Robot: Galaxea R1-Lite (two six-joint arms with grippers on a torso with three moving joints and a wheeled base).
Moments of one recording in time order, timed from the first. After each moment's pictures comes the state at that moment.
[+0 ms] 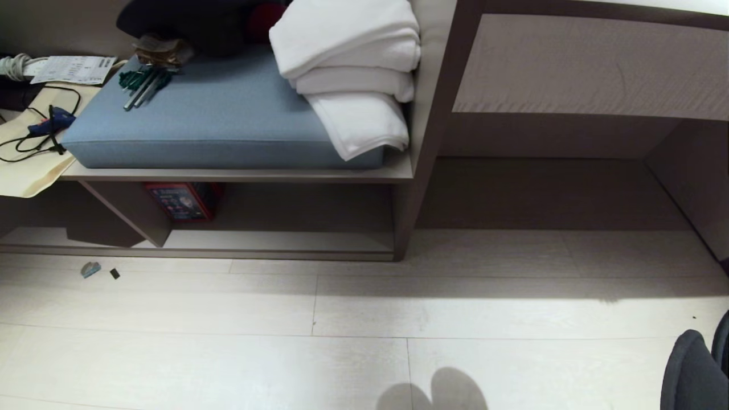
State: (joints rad) left arm 0.00 0.00 0.00 -0.02 0.00 -0.01; right arm 0.00 0.00 0.00 0.00 0.02 -0.11
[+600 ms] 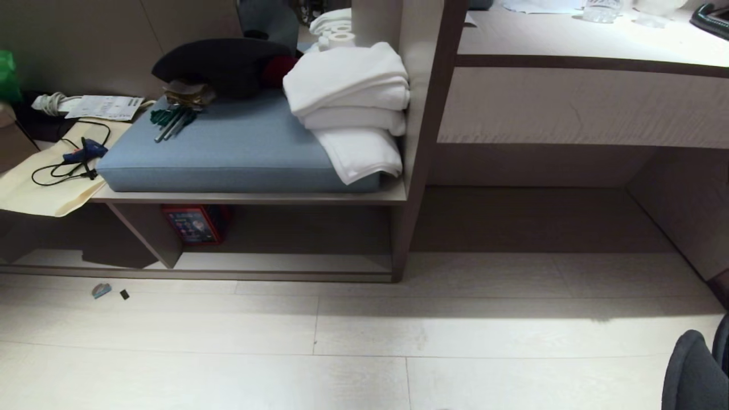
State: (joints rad) left arm 0.00 0.00 0.00 -0.02 0.00 -0.01; right arm 0.00 0.00 0.00 0.00 0.02 -0.11
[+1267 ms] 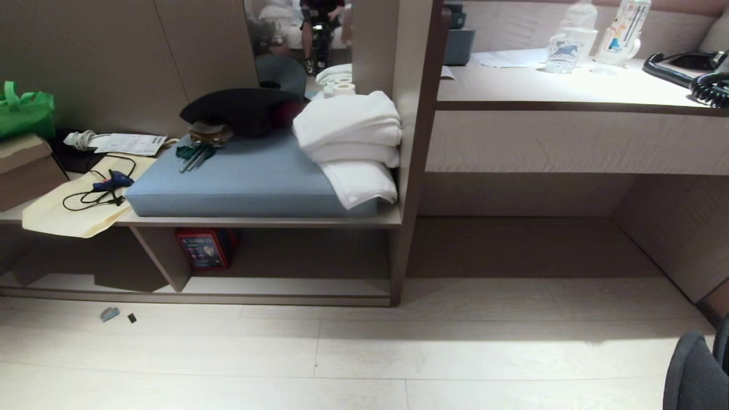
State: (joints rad) left arm 0.00 0.00 0.00 -0.02 0.00 -0.01; right arm 0.00 0.00 0.00 0.00 0.02 -0.11
